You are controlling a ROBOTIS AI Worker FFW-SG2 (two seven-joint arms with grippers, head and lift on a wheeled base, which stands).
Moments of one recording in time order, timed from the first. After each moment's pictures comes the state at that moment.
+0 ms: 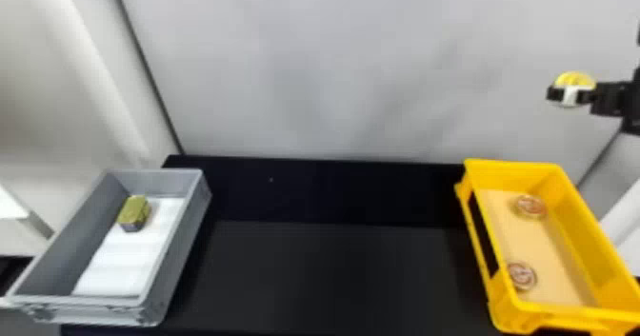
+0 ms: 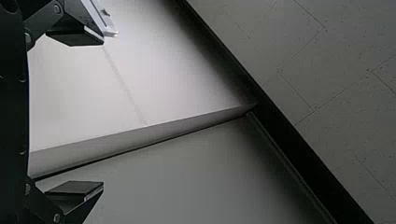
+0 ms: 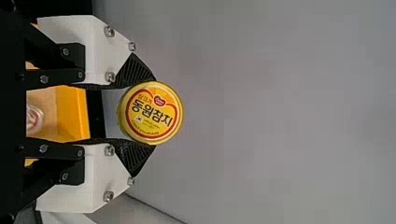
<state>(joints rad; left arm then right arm) -0.13 0.29 0.33 -2.28 -0.15 0.07 0.23 -0.64 -0.39 -0.10 -1.37 -0.17 0.96 0.00</state>
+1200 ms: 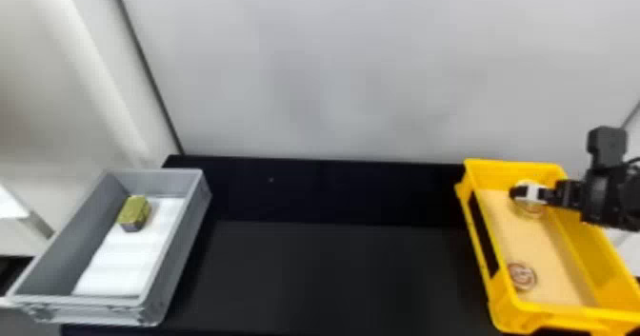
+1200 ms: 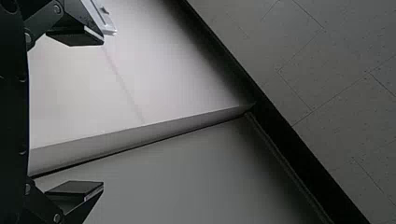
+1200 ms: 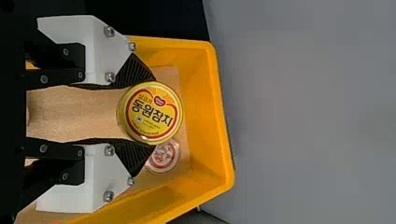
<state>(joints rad) -0.13 0.28 0.32 -2.28 -0.16 0.06 0.23 -0.60 -0.42 0.00 -0.93 -0.38 0.85 0.03</state>
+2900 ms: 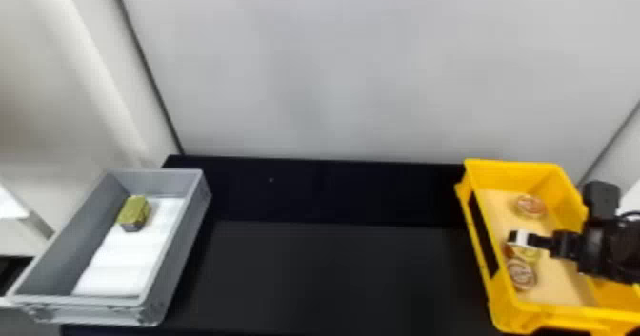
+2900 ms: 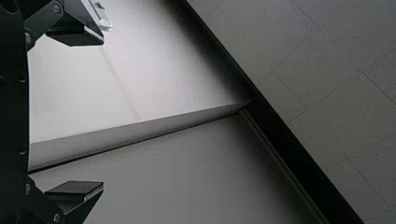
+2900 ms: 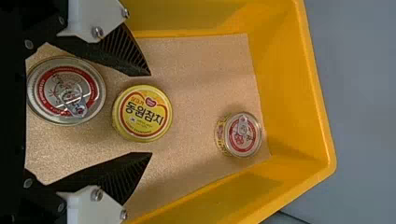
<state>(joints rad) -0.12 0.29 0.32 -2.28 -0.15 0.04 0.23 -0.54 -0.42 0.01 -0.74 -0.41 0.75 0.03</state>
